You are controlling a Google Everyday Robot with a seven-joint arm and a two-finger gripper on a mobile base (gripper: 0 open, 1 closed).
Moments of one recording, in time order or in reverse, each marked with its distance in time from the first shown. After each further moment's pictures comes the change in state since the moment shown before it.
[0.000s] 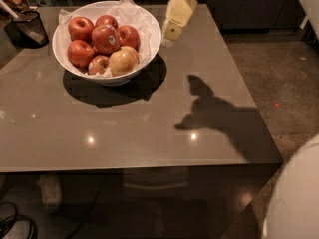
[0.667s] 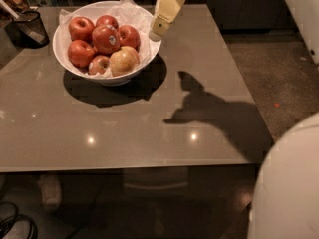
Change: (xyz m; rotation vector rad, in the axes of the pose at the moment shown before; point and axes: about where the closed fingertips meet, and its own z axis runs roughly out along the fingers) arm -0.029 -0.012 0.010 0.006 -0.083 -0.002
